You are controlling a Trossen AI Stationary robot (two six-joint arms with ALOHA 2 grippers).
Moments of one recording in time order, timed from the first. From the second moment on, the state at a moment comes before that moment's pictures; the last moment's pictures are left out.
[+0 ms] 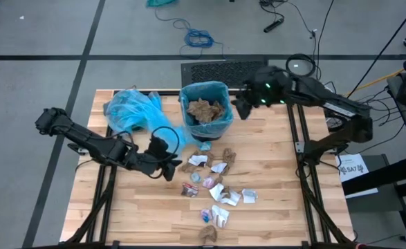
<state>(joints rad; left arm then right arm) -0.39 1.17 0.85 -0.38 -0.49 -0.96 -0.26 1.34 1.63 -0.96 0.12 0.44</state>
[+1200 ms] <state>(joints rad) -0.23 1.58 1.06 -0.27 -0.16 -0.17 0.88 1.34 1.29 -1.37 0.40 2.10</state>
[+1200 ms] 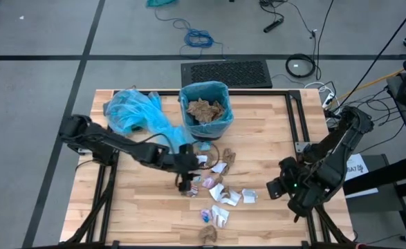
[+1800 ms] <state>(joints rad) -0.11 1.76 1.23 -0.45 -0.03 -0.15 0.92 1.01 0.96 -1.28 0.40 1.85</state>
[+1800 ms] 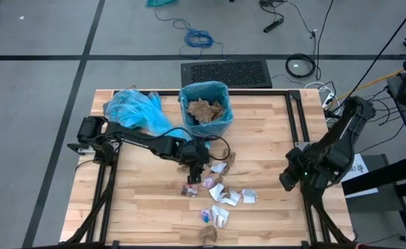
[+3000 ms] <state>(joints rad) -0.17 1.79 1.35 -0.64 -0.03 -0.44 0.65 0.74 0.74 -1.08 0.39 1.39</state>
